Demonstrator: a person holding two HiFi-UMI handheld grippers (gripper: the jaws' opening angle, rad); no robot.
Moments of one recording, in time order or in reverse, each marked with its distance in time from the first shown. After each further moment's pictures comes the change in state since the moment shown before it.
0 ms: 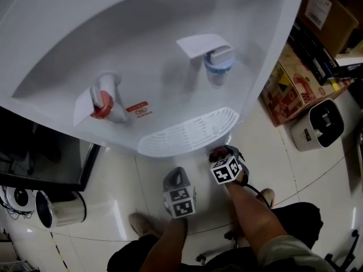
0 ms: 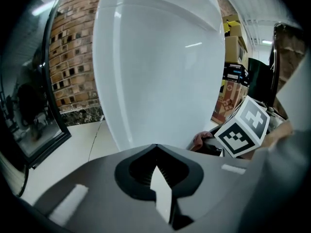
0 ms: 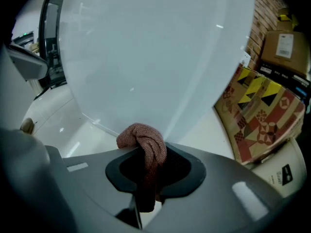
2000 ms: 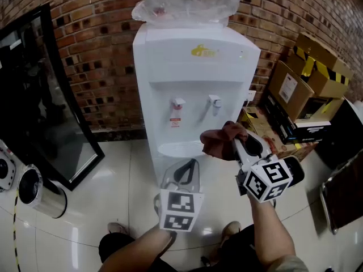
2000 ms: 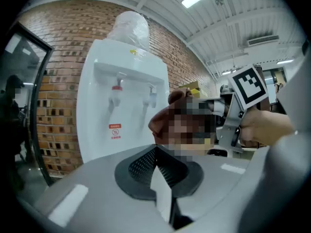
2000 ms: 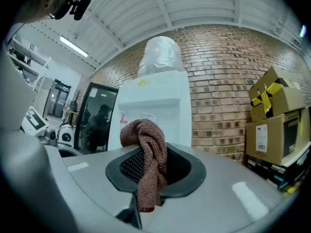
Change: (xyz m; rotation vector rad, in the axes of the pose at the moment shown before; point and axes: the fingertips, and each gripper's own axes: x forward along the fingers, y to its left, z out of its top) left arm -0.264 -0.075 0.248 0.131 -0.556 -0.248; right arm -0.471 -0.088 0.259 0.079 -0.998 0.183
